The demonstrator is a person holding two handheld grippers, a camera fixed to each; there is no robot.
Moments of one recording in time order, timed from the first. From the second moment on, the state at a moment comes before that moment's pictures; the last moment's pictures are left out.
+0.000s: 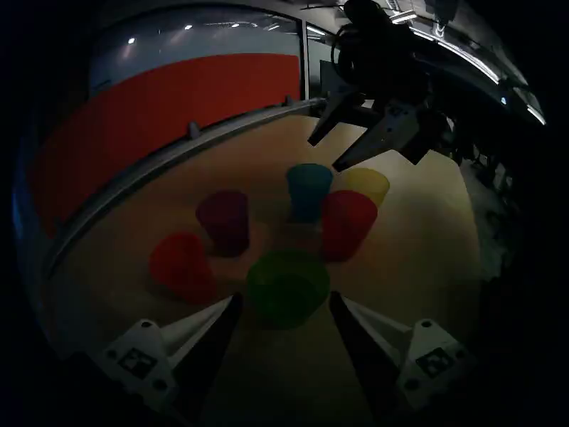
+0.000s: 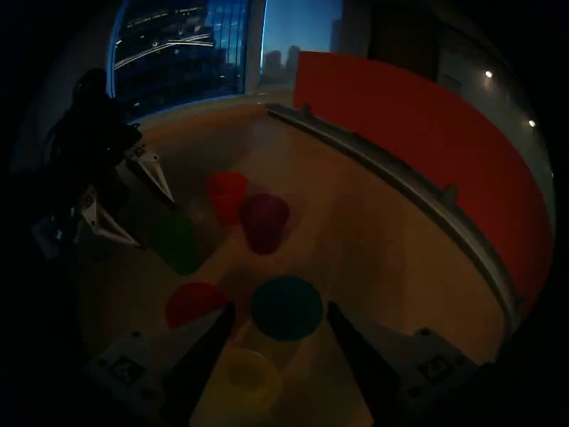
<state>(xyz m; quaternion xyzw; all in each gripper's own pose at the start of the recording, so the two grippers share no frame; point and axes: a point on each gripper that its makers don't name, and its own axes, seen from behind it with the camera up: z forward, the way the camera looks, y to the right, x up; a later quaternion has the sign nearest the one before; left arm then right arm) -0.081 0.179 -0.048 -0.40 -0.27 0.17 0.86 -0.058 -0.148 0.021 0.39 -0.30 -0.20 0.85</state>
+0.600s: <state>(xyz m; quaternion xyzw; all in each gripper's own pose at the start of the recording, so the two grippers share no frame) -0.040 0.152 -0.043 -0.34 -0.21 0.11 0.91 -0.012 -0.148 0.006 0.35 -0.20 -0.16 0.90</state>
